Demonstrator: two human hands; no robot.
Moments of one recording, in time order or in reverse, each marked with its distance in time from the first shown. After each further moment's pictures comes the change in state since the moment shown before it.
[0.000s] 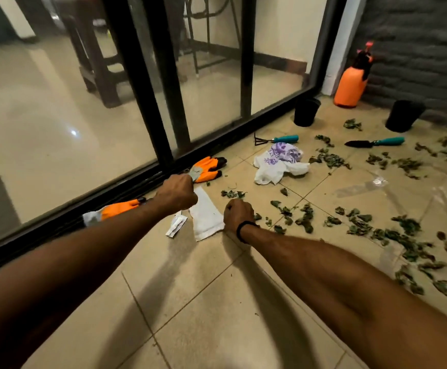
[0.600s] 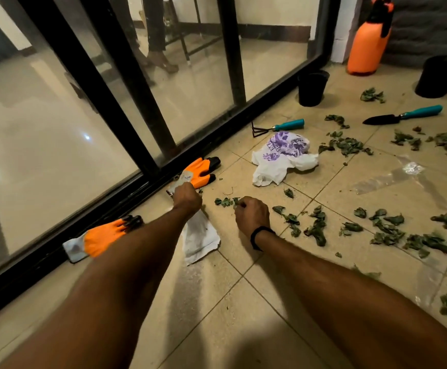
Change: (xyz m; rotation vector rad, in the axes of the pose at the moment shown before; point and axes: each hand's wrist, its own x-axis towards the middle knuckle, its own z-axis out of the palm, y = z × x) left_hand 0.272 -0.039 0.186 -0.183 0.099 -0.043; right_hand 0.079 0.061 -0.004 0.274 0.082 0.065
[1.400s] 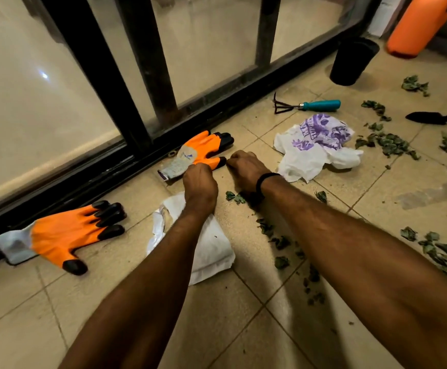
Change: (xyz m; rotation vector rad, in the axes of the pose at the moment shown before) left_hand -0.064 0.046 -0.018 -0.345 0.286 0.014; right_hand 0.163 -0.033 0.064 -0.756 -0.360 -0.434
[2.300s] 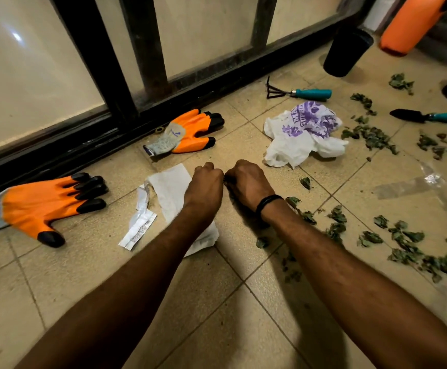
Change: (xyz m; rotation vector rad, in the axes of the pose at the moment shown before) left_hand -0.054 0.027 0.003 0.436 -0.364 0.165; right_hand -0.080 -0.009 0.021 0.041 0.136 0.019
